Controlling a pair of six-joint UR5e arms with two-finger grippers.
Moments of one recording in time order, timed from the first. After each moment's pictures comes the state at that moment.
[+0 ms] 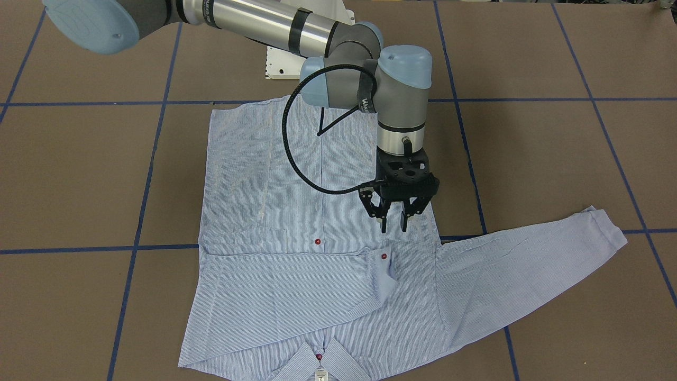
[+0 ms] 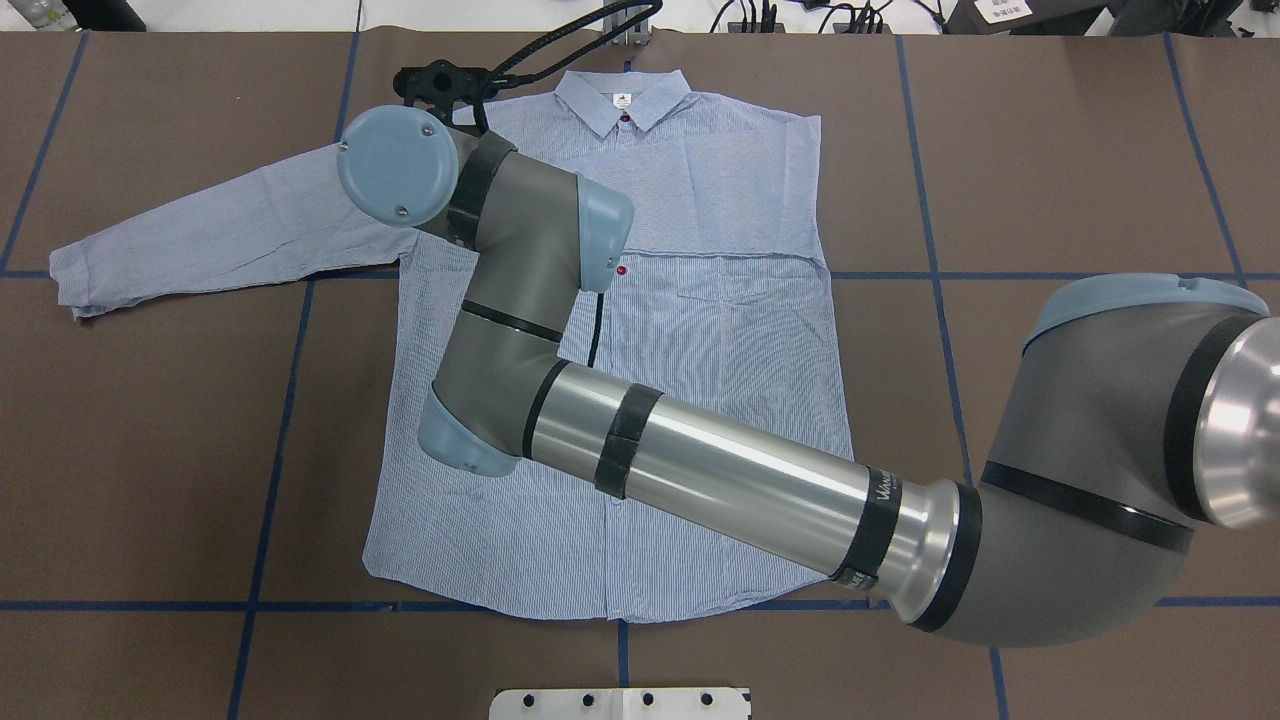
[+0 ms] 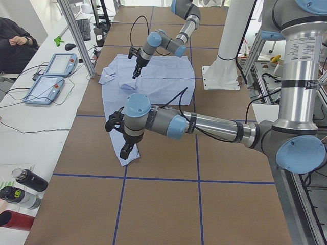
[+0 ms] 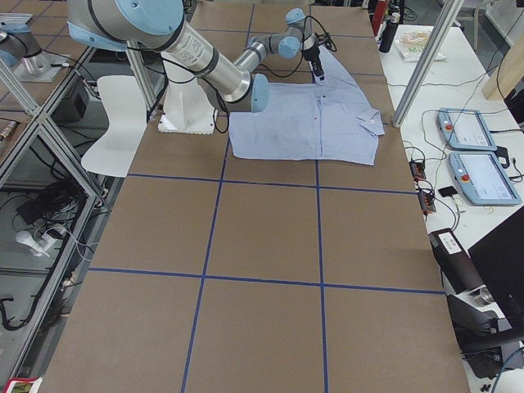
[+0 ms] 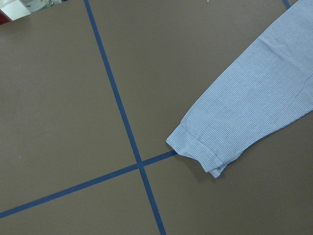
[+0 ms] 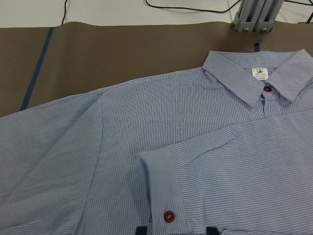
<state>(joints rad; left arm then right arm) -1.57 -1.56 -1.76 -1.74 -2.36 0.11 0.51 -0.26 0.94 -1.34 1.44 1.22</state>
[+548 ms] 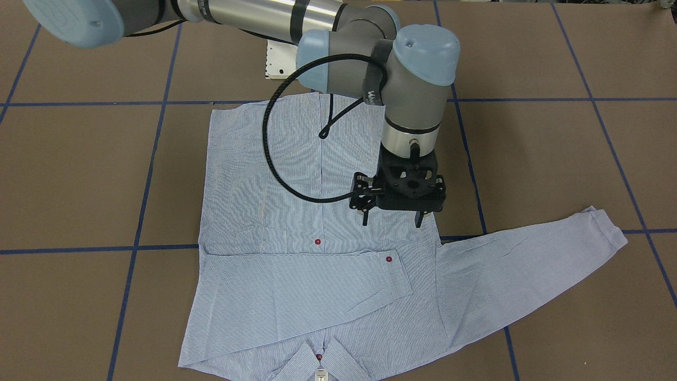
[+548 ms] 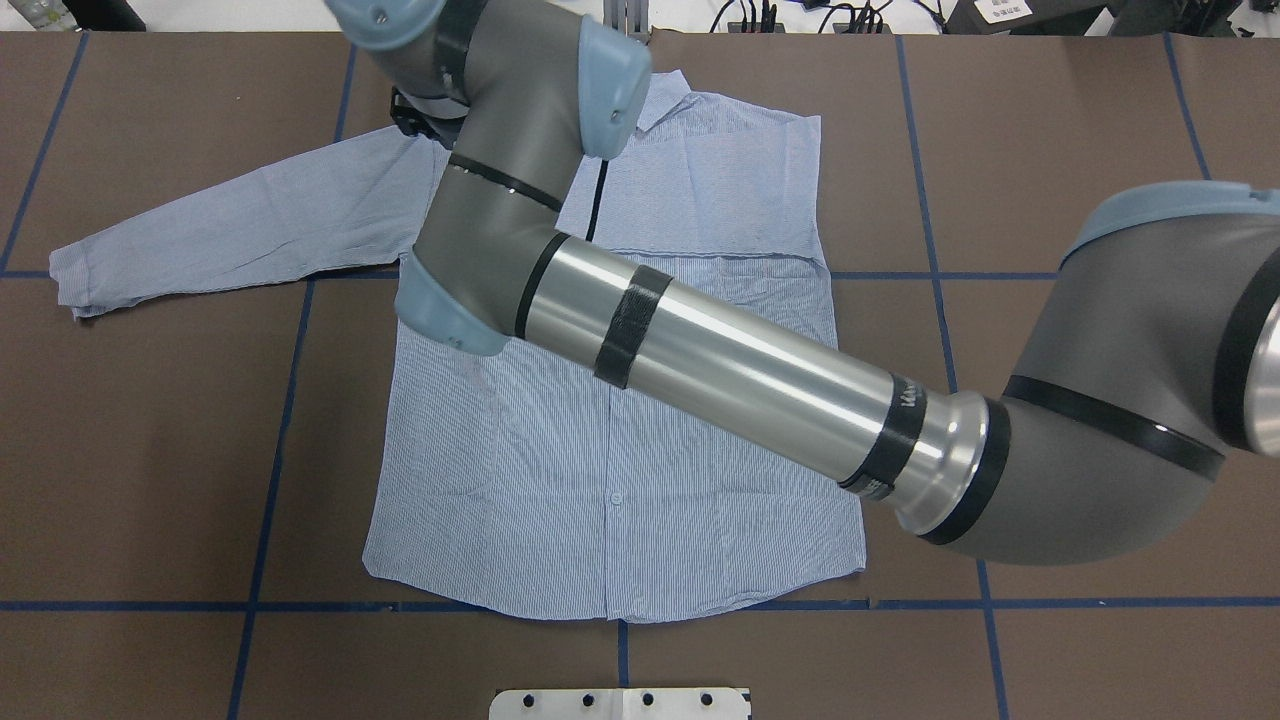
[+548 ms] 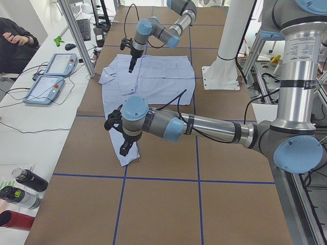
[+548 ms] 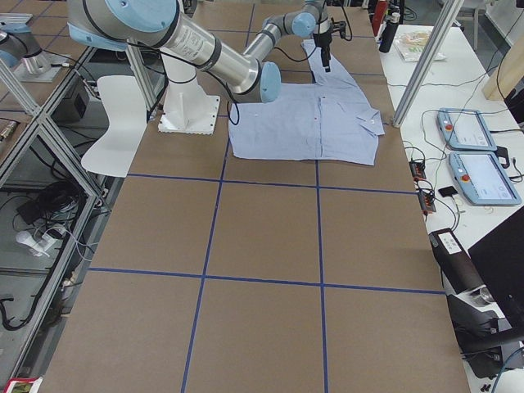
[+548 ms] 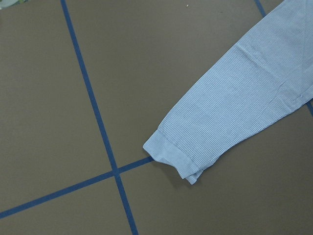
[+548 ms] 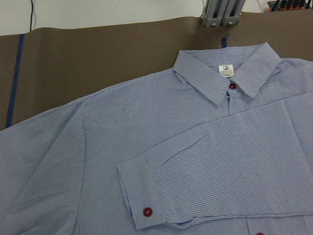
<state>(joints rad) -1.57 -1.58 -1.73 -1.85 -2.47 0.07 0.66 -0.27 1.05 -1.54 1.73 1.21</state>
